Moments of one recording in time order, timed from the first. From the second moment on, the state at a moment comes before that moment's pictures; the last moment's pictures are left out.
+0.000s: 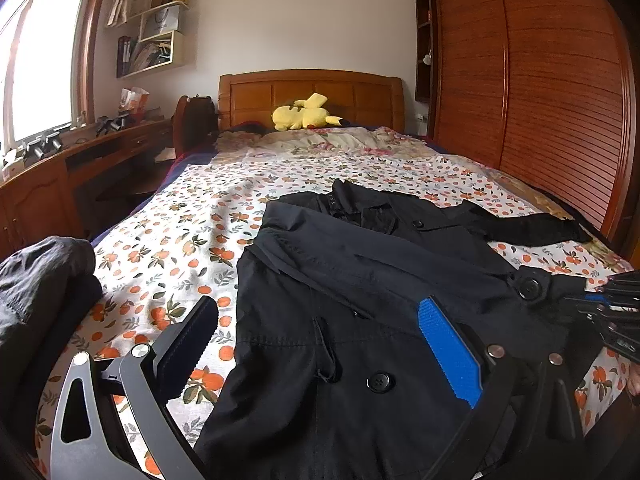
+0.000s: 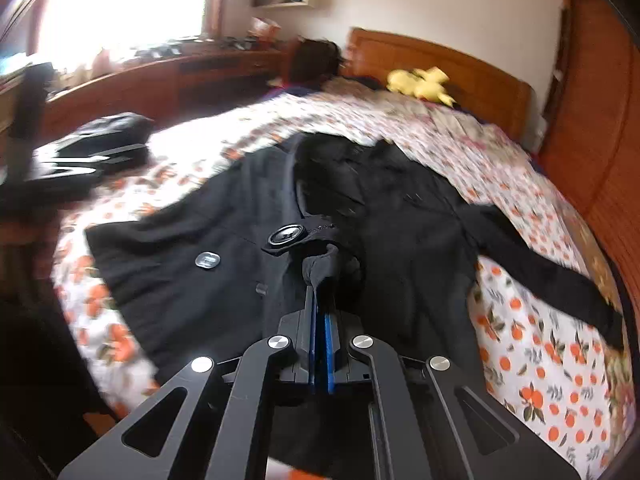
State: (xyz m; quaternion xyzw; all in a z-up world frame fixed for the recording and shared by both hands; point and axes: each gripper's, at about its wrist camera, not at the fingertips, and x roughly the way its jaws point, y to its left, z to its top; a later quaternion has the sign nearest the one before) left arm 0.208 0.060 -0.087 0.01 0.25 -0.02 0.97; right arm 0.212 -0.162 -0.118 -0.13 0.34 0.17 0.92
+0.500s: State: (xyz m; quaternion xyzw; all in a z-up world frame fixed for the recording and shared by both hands) left arm 0.215 0.039 -0.102 0.03 0.27 -0.03 0.96; right arm 0.237 -0.221 -0.122 -0.07 0.31 0.10 0.94
